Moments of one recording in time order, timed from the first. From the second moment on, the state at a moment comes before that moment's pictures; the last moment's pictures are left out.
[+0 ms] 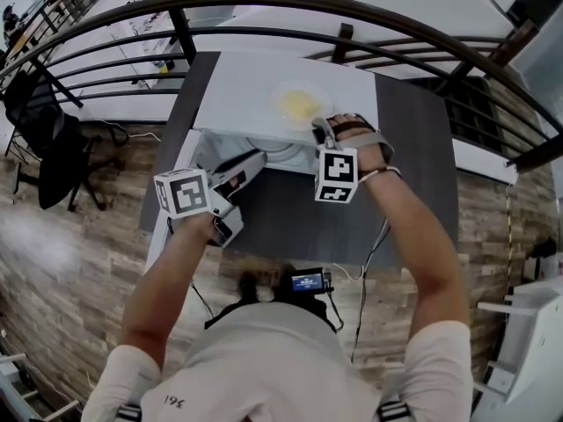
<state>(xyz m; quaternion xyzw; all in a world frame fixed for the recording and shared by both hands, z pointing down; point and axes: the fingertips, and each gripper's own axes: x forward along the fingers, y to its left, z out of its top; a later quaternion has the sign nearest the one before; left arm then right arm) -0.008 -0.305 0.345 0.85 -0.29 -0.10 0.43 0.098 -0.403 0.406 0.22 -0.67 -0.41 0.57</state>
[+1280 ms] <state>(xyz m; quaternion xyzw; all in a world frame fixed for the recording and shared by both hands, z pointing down) 0.003 -0.247 0.333 0.87 -0.25 -0.14 0.40 0.106 -0.414 0.396 0.23 -0.71 -0.30 0.60</state>
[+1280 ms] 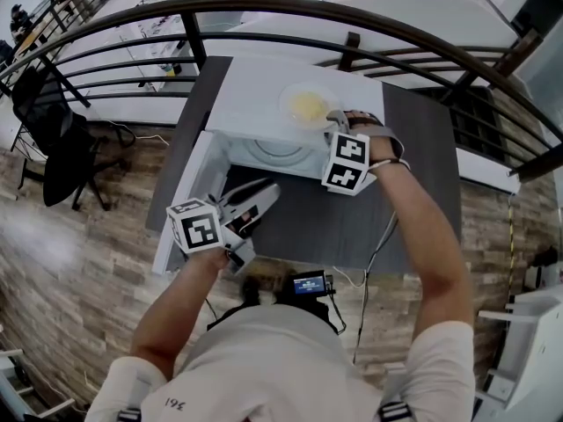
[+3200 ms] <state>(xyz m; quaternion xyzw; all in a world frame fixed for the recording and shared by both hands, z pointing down) 0.025 -0.229 0.293 0.93 -0.19 -0.10 0.29 0.117 -0.297 0.276 0.47 -0.83 -0.16 0.27</state>
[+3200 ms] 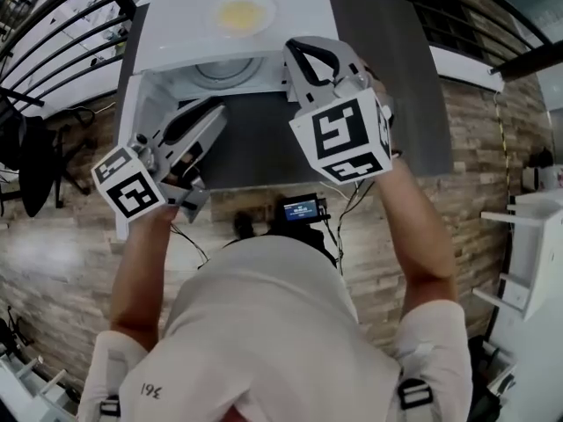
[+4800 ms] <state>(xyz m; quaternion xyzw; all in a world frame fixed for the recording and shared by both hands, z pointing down) -0.002 -0.136 0.359 0.90 -0.23 -0.12 0.34 0.113 -0.170 0.373 0.52 -0.84 0.10 0.13</state>
